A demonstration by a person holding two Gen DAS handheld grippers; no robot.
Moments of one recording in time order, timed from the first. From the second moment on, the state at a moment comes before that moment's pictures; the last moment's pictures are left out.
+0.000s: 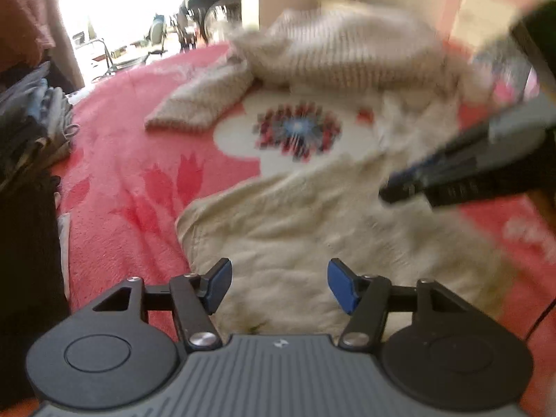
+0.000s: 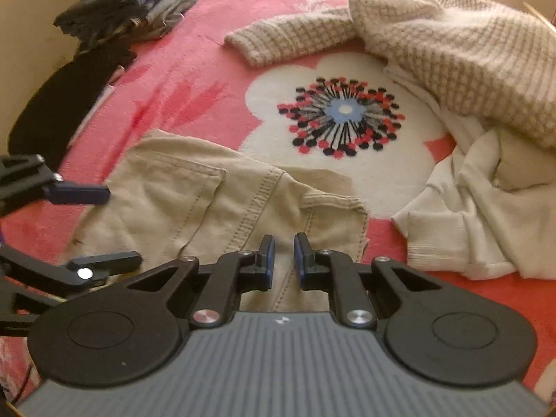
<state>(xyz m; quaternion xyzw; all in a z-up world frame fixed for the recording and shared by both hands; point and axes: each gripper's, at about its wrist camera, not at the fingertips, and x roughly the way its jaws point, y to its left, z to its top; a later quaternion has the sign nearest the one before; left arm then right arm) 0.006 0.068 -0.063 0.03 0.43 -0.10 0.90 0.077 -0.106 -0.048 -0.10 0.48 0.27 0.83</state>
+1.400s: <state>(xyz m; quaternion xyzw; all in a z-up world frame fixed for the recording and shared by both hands) -0.068 0.015 -0.092 0.11 0.43 -0.11 0.89 -0.014 -0.118 -0.063 -0.12 0.50 0.28 0.81</state>
